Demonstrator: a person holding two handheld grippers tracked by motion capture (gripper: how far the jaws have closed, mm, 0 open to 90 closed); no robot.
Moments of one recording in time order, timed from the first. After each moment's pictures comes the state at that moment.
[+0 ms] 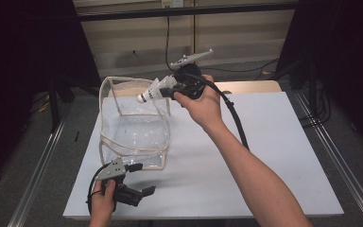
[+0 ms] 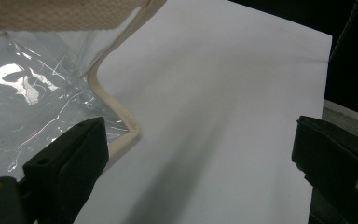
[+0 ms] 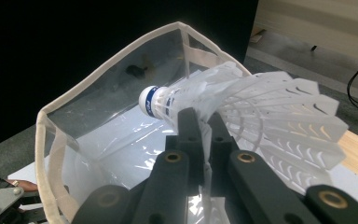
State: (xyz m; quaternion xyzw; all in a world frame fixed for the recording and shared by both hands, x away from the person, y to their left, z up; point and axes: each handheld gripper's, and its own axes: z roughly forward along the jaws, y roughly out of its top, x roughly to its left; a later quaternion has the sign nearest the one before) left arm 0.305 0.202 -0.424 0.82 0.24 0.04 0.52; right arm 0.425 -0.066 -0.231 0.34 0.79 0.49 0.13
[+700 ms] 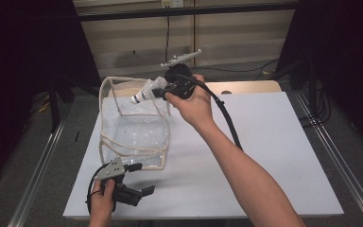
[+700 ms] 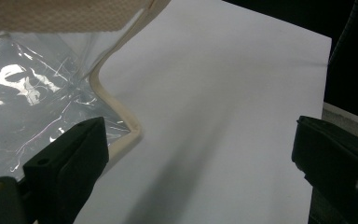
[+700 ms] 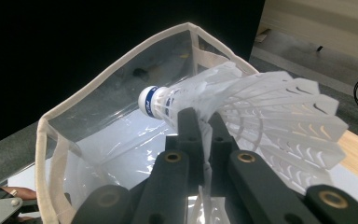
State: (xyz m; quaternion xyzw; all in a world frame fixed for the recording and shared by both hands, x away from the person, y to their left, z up) left arm 0.305 0.203 -0.424 0.81 0.24 0.04 0.53; right arm 0.431 -0.046 -0.233 0.34 0.80 0.48 0.13
